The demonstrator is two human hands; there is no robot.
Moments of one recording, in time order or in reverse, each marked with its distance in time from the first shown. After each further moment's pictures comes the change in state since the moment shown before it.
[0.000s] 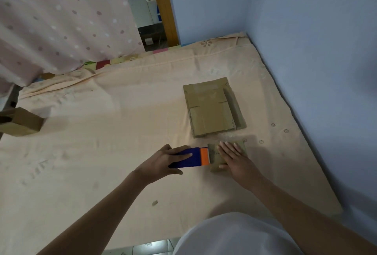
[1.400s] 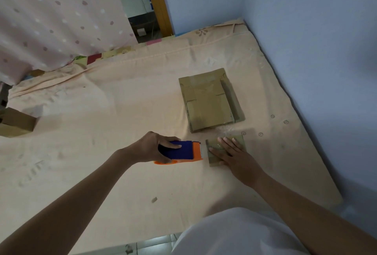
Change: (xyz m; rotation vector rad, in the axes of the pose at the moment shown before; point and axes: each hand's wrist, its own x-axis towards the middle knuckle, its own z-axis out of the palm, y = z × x) left_hand 0.019 -0.021 -0.050 -0.361 -0.171 -0.188; right_hand -0.001 0.012 0.027 -0.049 0.127 -0.103
